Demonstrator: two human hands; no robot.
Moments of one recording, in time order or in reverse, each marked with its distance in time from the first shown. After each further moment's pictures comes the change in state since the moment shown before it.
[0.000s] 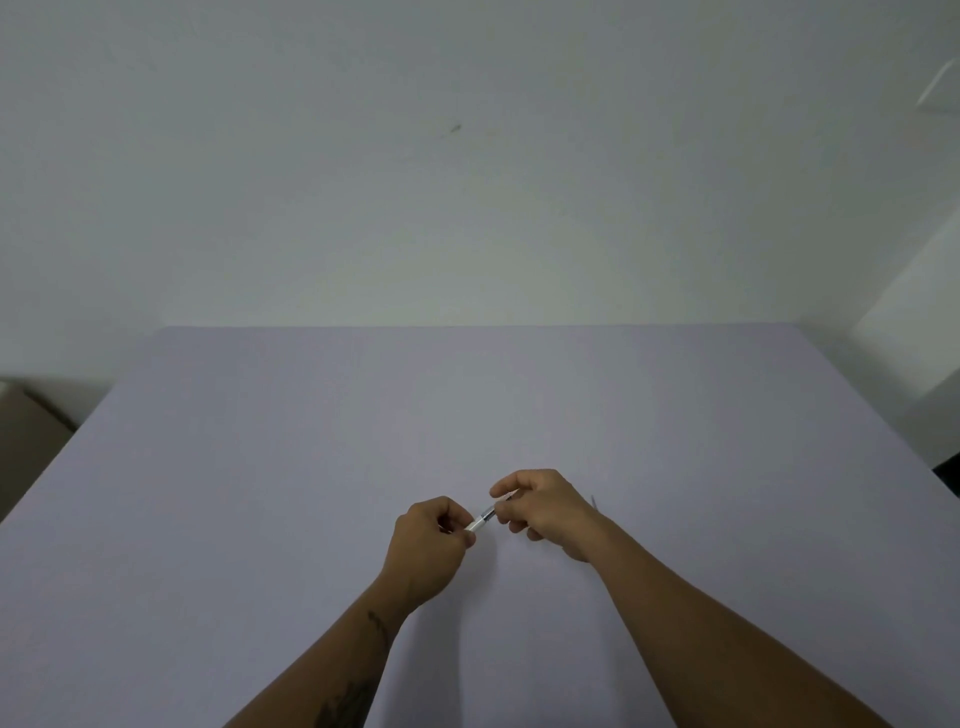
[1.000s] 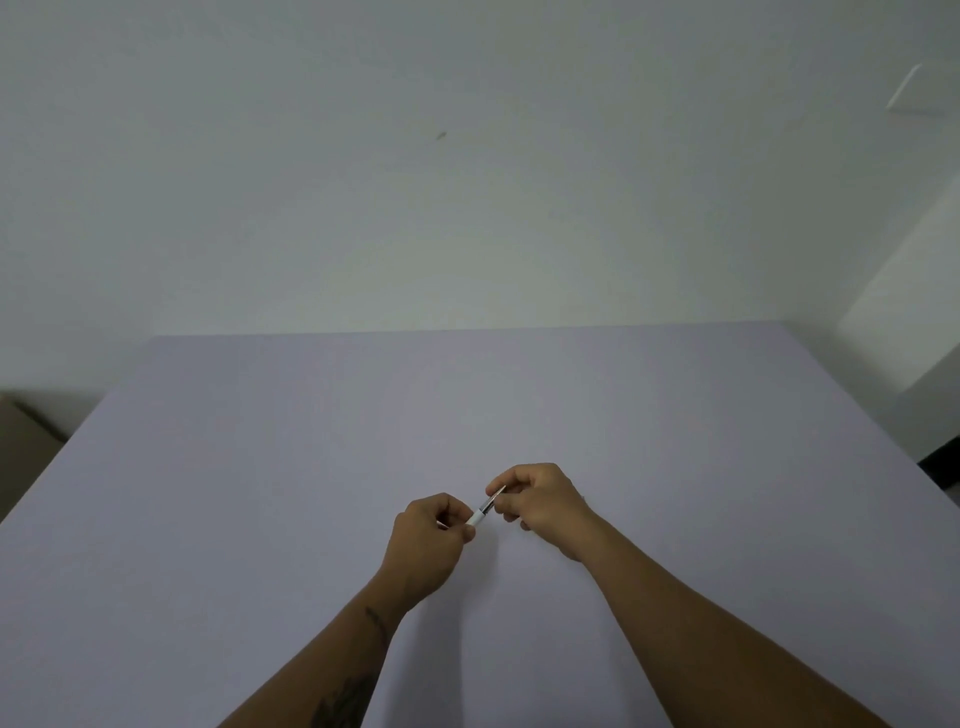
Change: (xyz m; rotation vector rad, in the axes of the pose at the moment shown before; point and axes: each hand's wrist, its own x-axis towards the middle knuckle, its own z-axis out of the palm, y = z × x) left_hand -0.004 0.011 0.005 -0.021 -0.019 0.022; right_hand -0.010 0.002 -0.005 0.015 0.084 -0.110
